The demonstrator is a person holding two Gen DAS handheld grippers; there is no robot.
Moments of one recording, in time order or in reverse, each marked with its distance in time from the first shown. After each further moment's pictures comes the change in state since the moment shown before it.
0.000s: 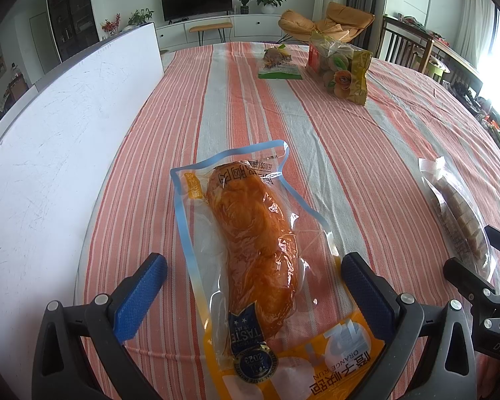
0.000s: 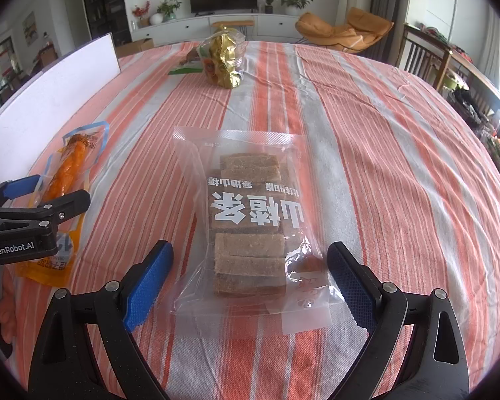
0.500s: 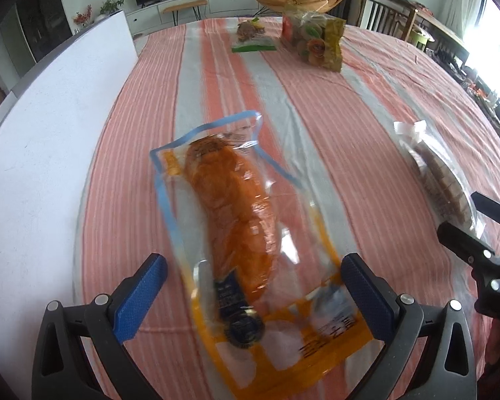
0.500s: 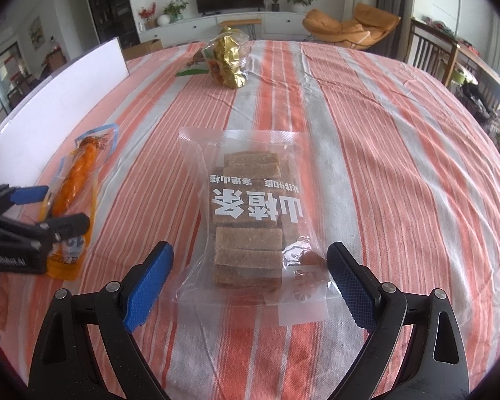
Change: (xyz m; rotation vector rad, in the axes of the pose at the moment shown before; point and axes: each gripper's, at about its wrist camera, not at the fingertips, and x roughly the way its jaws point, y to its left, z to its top) left arm -0.002 -0.010 0.000 0.083 0.126 -0.050; right arm -0.009 -0.007 0.000 0.026 0.018 0.068
